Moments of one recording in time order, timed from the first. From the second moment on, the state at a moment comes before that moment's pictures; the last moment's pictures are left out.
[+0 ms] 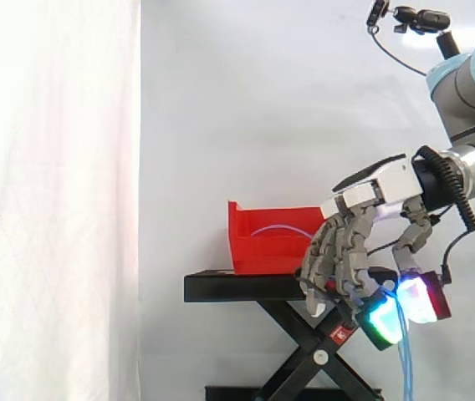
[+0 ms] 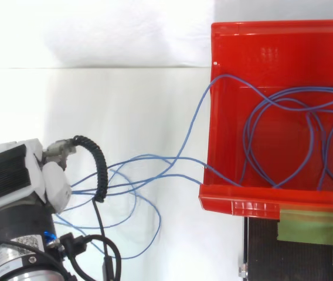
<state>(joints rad) -0.07 -2.20 -1.09 -3.32 -2.09 -1.54</state>
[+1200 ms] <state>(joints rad) -0.01 -2.18 -1.08 -3.07 -2.05 -1.47</state>
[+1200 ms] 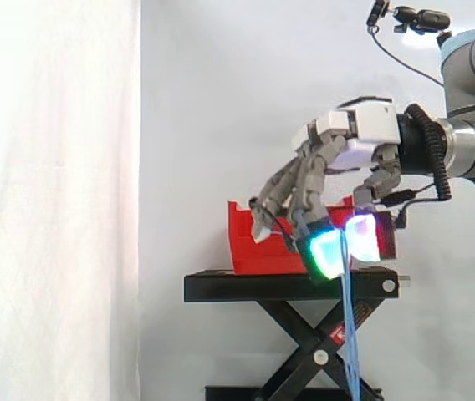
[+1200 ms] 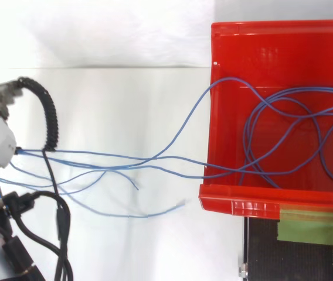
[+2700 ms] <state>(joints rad) 0.02 -2.16 -1.08 -3.07 -1.94 -0.87</state>
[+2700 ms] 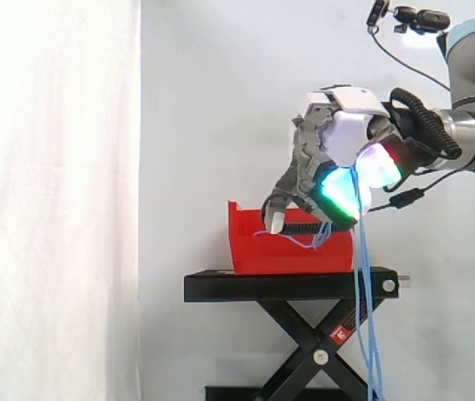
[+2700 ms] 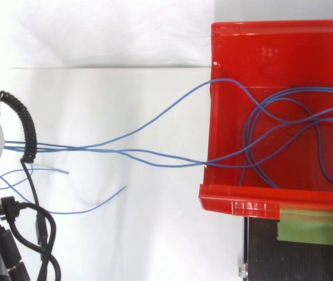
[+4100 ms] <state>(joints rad) 0.03 -2.16 -1.10 -3.22 -1.91 -0.78</state>
